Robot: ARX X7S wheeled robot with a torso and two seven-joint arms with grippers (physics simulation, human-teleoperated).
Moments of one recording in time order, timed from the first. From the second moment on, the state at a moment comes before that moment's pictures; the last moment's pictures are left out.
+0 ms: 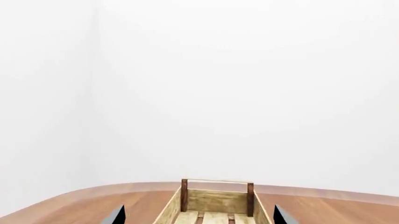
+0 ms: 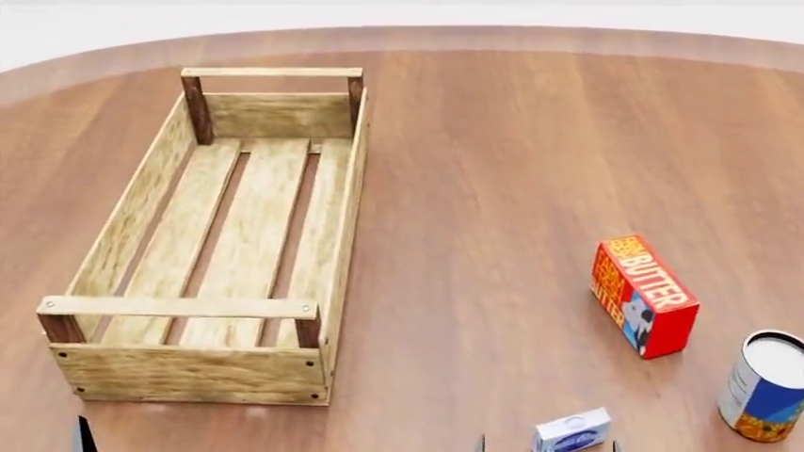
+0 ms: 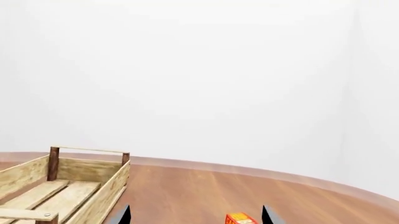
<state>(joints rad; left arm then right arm) 0.22 -0.19 0.16 0.25 -0.06 0.41 -0.33 -0.17 0.19 -0.23 -0.20 -0.09 -0.29 0.37</state>
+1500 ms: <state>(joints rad) 0.26 -0.22 0.17 0.23 0.02 0.66 -0.40 -0.21 0.24 -0.27 -0.22 -0.17 -0.50 0.47</state>
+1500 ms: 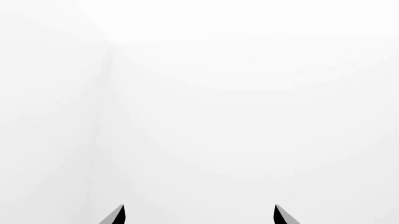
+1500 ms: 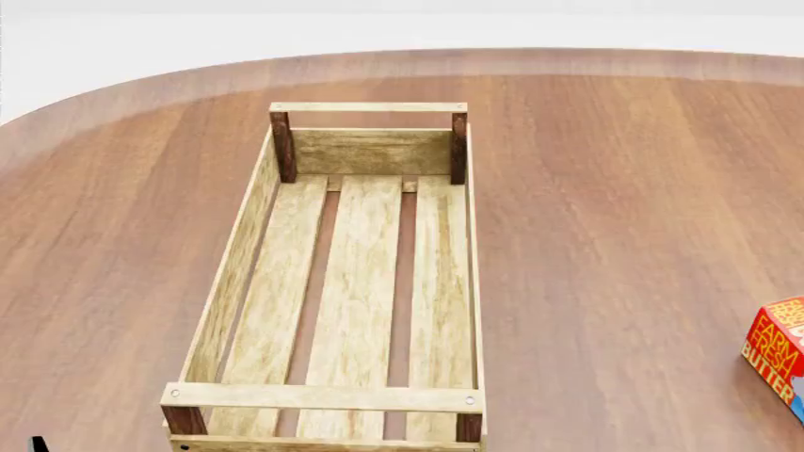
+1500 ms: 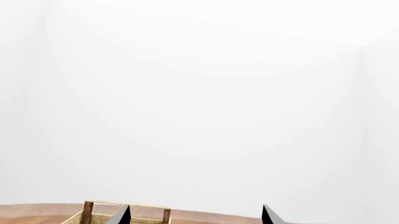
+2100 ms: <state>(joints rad) 0.26 -0.23 0.18 0.21 0.03 0.71 -0.42 -0.22 0.26 -0.28 -0.21 -0.21 -0.54 0.50</state>
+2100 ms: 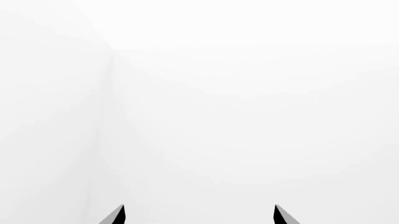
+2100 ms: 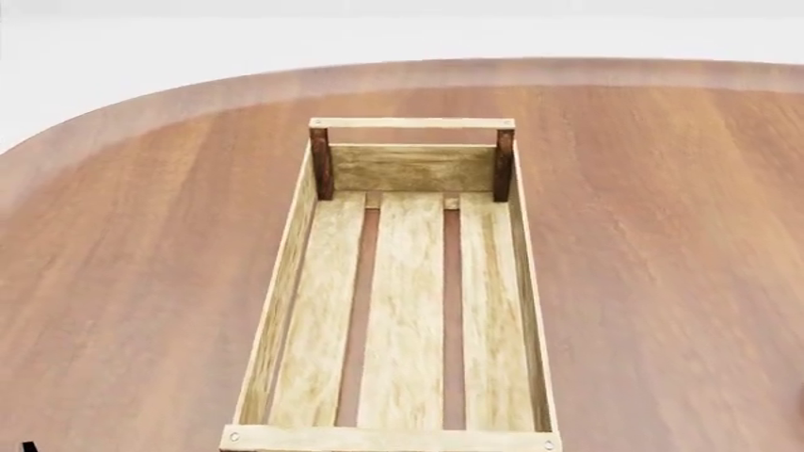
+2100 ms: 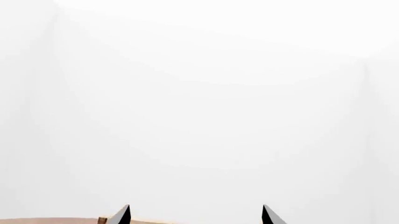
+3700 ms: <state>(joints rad) 0.25 -0.26 0.21 0.20 0.04 0.70 -0.46 -0.20 0.29 -0.31 -0.21 -0.16 -0.53 0.53</state>
